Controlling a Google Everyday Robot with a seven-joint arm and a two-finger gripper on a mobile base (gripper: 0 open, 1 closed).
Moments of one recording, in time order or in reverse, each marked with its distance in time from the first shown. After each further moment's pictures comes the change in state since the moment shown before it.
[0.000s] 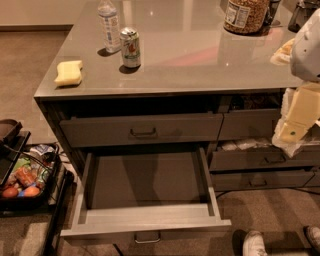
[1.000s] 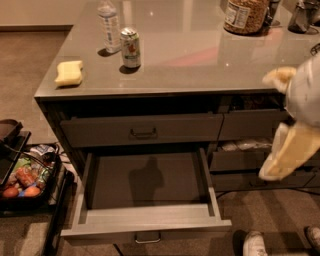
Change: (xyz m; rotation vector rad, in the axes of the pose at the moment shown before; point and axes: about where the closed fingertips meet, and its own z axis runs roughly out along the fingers) arm -0.010 0.038 0.022 0.087 -0.145 -0.047
